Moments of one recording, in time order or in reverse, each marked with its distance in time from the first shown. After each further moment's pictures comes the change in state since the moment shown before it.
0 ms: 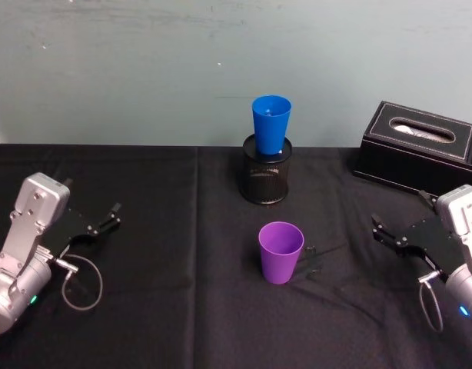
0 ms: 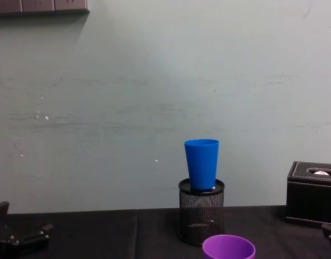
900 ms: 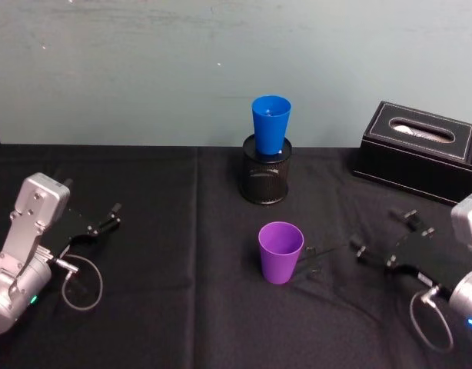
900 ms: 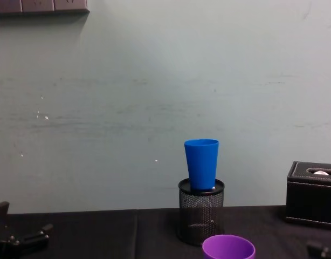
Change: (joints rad) left arm 0.000 0.000 0.000 0.000 0.000 0.000 0.000; right arm -0.006 0.049 0.013 0.015 0.163 -0.072 0.346
